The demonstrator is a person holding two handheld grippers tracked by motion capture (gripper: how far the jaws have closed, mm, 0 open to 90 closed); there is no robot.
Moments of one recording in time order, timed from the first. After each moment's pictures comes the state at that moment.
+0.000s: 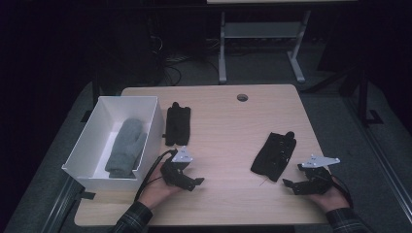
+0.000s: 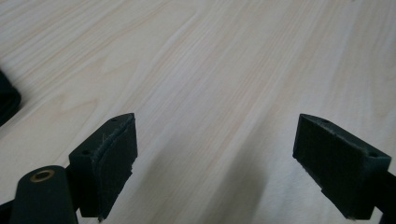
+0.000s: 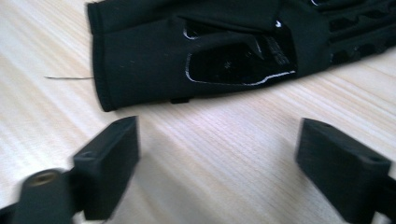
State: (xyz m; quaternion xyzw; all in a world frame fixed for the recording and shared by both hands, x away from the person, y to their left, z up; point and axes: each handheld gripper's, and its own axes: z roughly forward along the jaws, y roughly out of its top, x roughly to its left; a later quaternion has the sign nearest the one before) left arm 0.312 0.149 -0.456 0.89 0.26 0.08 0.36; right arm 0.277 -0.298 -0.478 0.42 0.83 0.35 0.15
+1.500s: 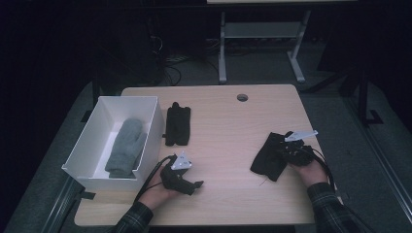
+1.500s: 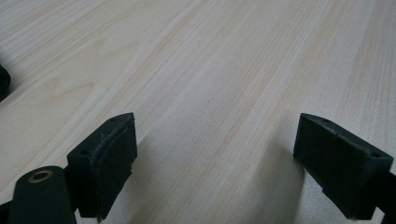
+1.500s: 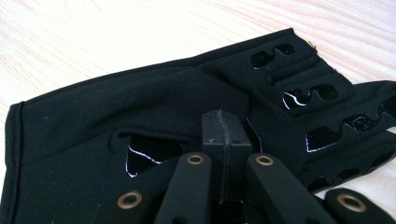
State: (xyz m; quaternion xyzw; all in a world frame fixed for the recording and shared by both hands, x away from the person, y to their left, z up) left arm 0.305 0.152 -0.477 0.88 0.26 0.11 0.38; right arm 0.354 -0.267 -0.463 0.43 0.83 0.32 0.15
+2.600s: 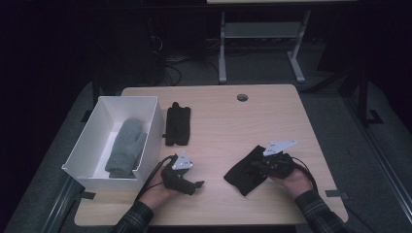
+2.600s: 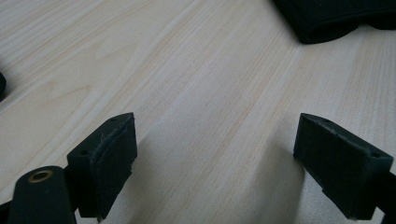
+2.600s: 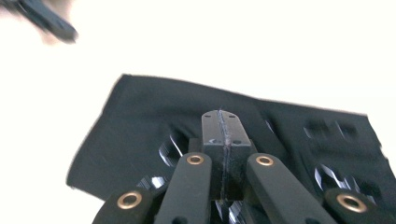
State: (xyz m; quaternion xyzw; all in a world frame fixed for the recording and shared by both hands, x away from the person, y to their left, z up) left arm 0.306 0.150 -0.477 0.89 0.25 0.11 0.38; right arm 0.317 -0.197 -0.446 0.29 0.87 0.38 0.08
